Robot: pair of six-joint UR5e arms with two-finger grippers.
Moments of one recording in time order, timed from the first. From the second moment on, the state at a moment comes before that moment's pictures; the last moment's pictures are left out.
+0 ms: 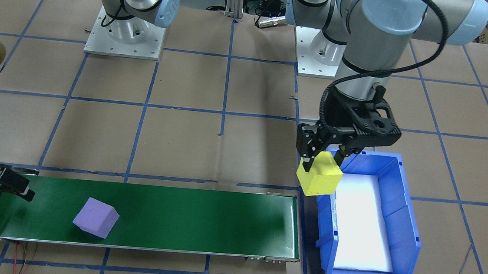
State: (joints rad) left arm -1.66 -1.71 -1.67 -1.00 1.54 -0.27; right arm 1.16 -1.10 1.54 -2.00 -1.24 -0.40
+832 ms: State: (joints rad) left arm -1.68 -1.93 -1.68 -0.84 1.45 -0.26; right arm 1.18 -1.11 1.51 -2.00 -1.24 -0.31
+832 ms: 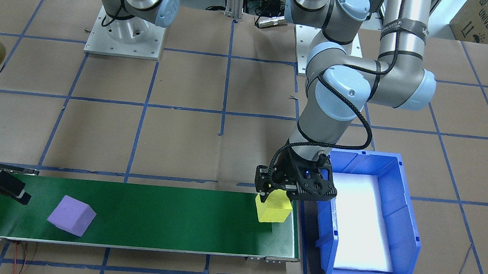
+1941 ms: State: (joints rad) left arm -1.55 -1.72 -1.66 -0.99 1.50 -0.19; right arm 1.24 -1.07 1.48 -2.04 -1.25 -0.18
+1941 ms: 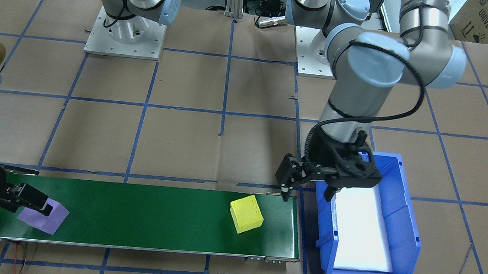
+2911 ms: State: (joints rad) left arm -1.46 -1.47 -1.66 -1.54 1.57 -0.12; right arm 1.24 -1.01 1.47 -2.01 -1.39 -0.14
